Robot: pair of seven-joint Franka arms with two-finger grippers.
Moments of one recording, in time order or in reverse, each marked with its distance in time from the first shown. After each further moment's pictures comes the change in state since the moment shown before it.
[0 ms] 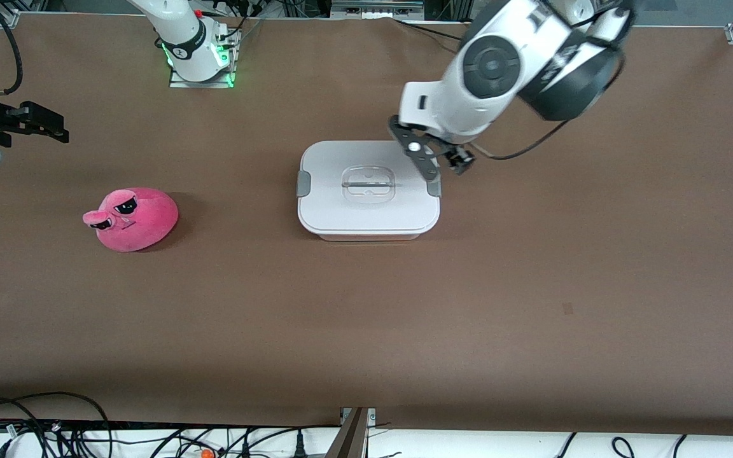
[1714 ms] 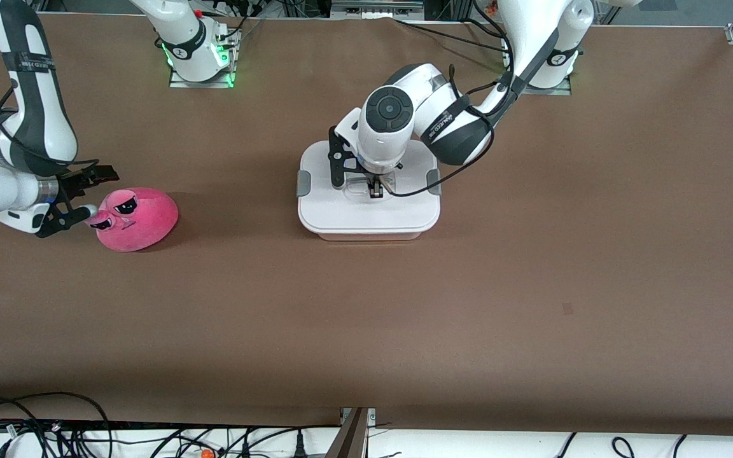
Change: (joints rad) left arm -0.128 0.220 0.002 0.021 0.116 0.306 0.360; right arm -0.153 0.201 -0.018 -0.458 -0.013 0.436 -0.477
